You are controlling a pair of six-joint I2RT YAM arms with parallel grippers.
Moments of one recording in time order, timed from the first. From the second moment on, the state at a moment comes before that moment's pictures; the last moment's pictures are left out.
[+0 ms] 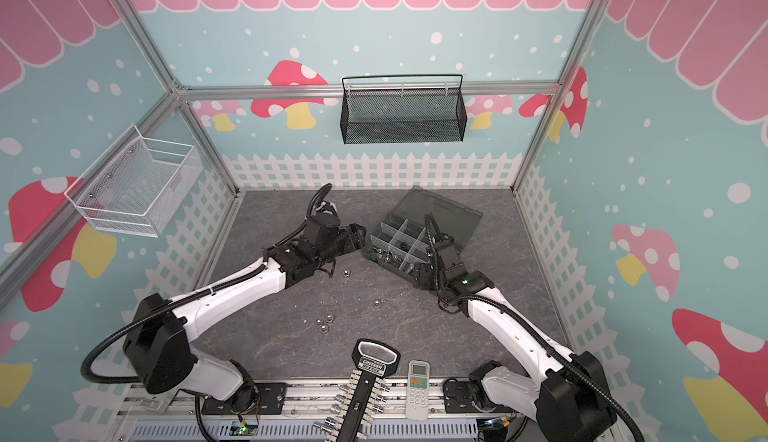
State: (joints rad) left arm -0.66 1.46 1.09 -0.21 -0.23 -0.80; right arm 0.51 1.16 0.80 -0.52 0.11 0.47
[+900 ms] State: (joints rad) left arm -0.42 0.89 0.48 -0.36 -0.30 -0.96; right arm 0.86 1.76 1.16 -0.66 0.06 0.49
